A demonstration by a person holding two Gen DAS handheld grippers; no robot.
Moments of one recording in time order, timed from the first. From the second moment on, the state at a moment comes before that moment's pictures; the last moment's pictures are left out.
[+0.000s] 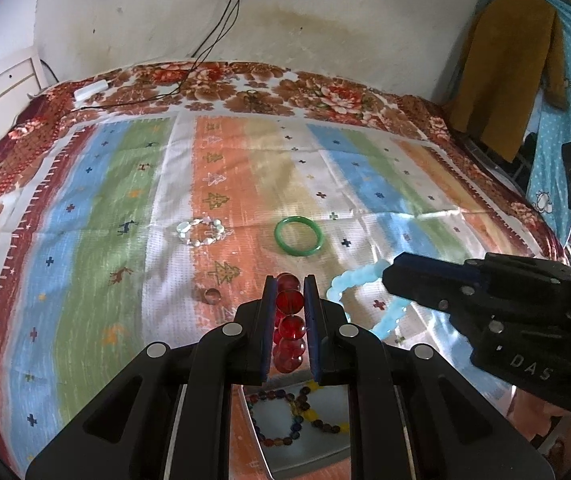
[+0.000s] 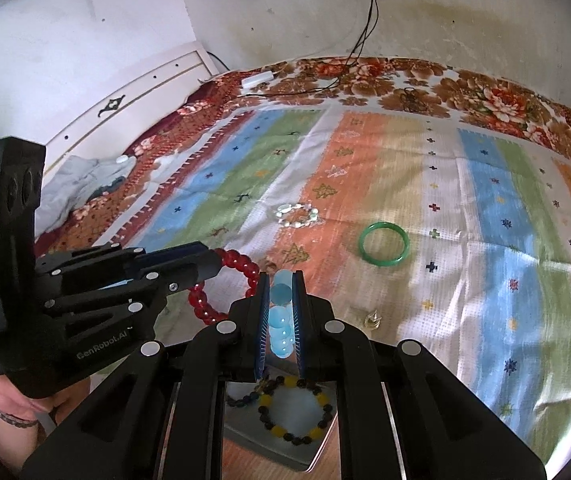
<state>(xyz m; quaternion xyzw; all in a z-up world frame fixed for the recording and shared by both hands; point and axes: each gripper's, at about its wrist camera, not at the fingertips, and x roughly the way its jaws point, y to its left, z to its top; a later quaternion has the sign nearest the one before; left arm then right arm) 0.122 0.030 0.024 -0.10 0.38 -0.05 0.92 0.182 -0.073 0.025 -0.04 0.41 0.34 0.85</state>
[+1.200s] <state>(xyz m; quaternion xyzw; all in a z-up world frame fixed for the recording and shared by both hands) 0.069 0.021 0.001 -0.10 0.40 -0.06 0.91 0.121 -0.081 0.000 -0.05 0.44 0.37 0.82</state>
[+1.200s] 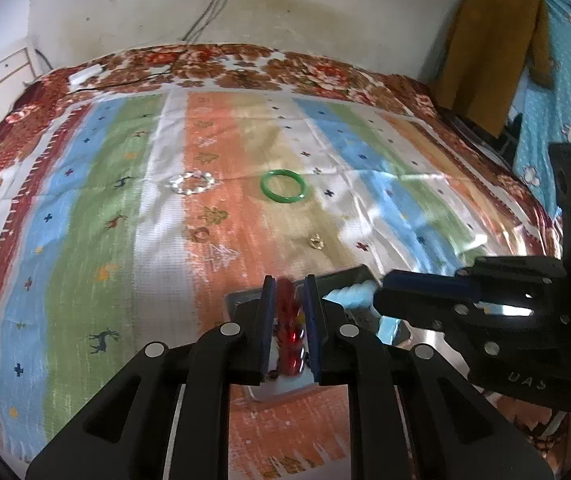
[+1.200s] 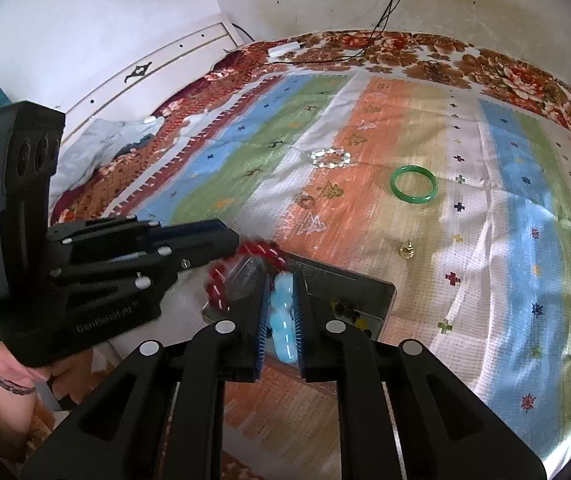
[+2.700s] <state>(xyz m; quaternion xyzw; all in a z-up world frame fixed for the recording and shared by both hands) 0.147 0.063 -0.014 -0.06 0.41 0.05 0.91 0.201 -0.107 -0.009 -0.03 0.43 0.24 0.87</state>
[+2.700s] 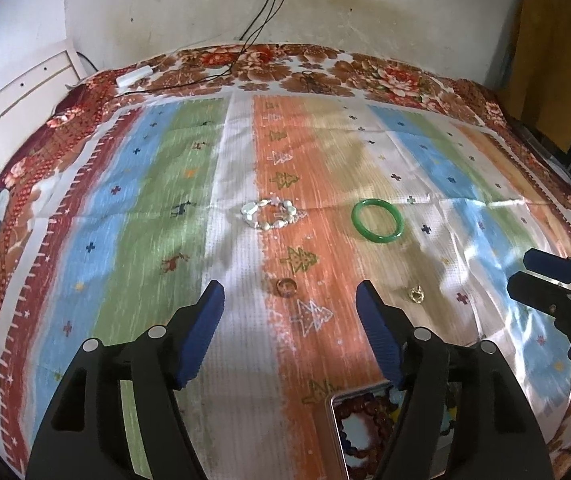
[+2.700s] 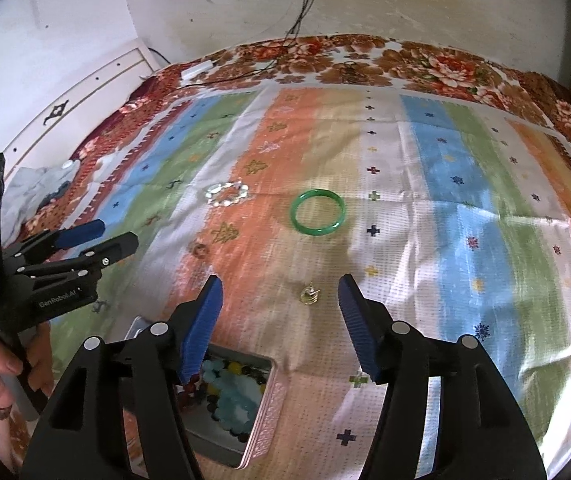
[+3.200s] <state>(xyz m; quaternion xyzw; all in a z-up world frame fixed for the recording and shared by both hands) 0.182 0.071 -0.017 -0.05 0.41 0.06 0.91 0.236 -0.104 -0.014 -0.04 0.43 0.20 0.88</state>
